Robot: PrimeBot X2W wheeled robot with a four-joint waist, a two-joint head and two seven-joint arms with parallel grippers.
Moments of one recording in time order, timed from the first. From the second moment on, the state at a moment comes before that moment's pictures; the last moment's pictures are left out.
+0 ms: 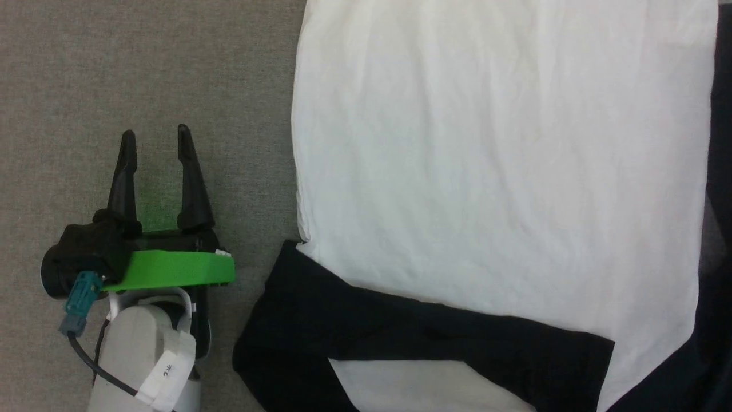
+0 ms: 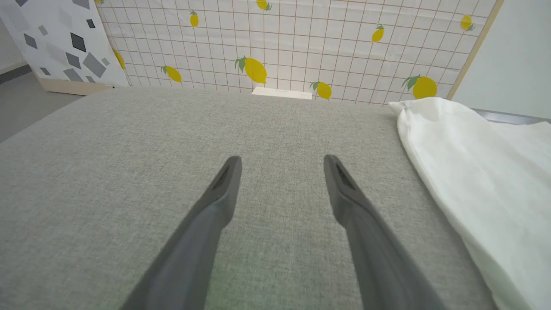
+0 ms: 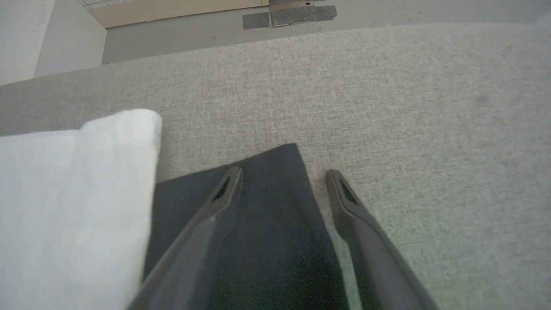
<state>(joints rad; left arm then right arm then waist) -0.25 0.10 -0.01 -0.06 -0.22 0.04 -0.25 -0.96 -0.30 -0.33 0.61 0.11 0.13 0.58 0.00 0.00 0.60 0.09</state>
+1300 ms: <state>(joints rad) -0.03 0.06 0.02 0.07 -0.14 -0.06 -0.26 -0.31 -0.32 -0.20 -0.42 0.22 0.13 0.81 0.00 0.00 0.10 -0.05</state>
